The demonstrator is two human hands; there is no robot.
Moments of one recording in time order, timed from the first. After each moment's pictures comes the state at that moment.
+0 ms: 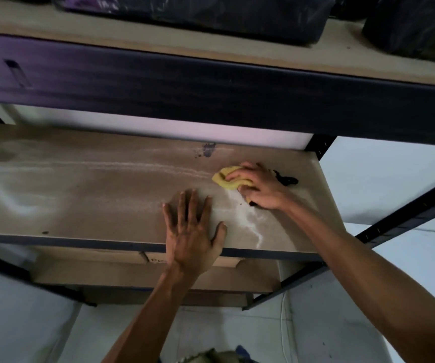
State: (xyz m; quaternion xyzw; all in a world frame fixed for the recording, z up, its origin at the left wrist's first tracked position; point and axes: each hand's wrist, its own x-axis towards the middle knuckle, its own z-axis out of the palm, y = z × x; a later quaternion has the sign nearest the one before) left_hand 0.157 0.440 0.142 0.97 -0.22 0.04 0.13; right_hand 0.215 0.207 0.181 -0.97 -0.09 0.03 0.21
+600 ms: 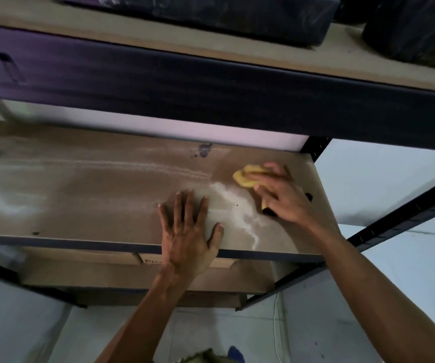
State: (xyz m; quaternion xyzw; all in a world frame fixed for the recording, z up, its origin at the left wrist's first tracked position) left_hand 0.160 0.441 0.139 0.97 -0.22 0.03 0.13; right_hand 0.173 0.177 0.183 -0.98 -0.05 -0.07 0.19
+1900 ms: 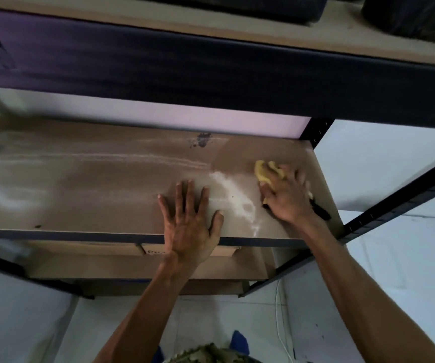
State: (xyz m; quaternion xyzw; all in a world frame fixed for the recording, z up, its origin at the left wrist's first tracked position) left_hand 0.157 0.437 0.143 0.97 -0.21 0.00 0.10; right_hand 0.151 0.193 0.168 -0.98 0.16 -0.02 0.08
